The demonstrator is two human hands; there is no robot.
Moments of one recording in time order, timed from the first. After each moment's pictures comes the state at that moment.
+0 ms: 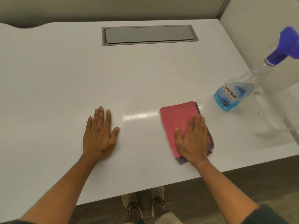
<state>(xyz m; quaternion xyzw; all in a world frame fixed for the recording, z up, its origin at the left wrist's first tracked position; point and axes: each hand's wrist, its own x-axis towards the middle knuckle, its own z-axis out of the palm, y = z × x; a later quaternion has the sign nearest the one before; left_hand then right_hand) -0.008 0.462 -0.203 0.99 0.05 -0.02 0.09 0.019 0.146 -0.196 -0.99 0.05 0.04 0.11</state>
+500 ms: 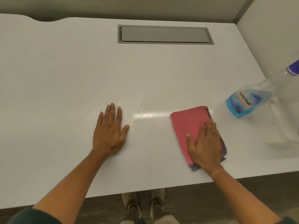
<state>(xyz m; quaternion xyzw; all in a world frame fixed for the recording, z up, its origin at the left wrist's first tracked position) -0.010 0.462 -0.204 0.99 0.05 -0.02 0.10 0.015 0.128 -0.200 -0.99 0.01 0.04 0.09</state>
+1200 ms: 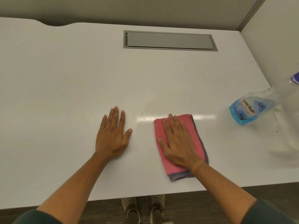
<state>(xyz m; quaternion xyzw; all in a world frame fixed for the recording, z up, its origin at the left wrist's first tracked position) -0.009 0.463 -0.204 0.99 0.05 -0.02 0.09 0.035 0.205 -0.188 -0.96 -0.27 0.09 0.06</state>
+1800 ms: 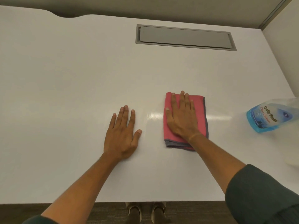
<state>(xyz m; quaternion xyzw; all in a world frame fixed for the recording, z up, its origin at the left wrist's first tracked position) -0.007 0.463 -0.206 0.99 0.05 -0.01 0.10 0.128 0.260 -0.195 -0.98 -0.18 0.05 0.05</state>
